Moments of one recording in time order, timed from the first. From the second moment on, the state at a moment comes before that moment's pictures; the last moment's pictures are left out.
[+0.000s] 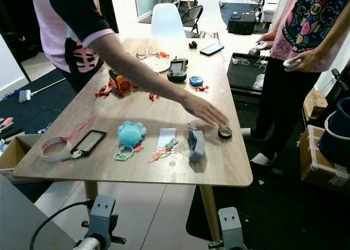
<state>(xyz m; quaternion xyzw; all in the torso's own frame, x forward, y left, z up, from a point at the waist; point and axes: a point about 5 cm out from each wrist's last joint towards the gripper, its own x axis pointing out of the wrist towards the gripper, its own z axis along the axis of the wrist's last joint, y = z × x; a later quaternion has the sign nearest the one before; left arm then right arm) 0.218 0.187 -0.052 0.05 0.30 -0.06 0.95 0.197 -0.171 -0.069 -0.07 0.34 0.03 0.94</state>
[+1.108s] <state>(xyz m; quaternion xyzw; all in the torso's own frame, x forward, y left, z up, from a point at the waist) 0.217 0.189 -0.053 0.04 0.30 -0.05 0.95 0.196 -0.167 -0.070 -0.07 0.34 0.03 0.94</state>
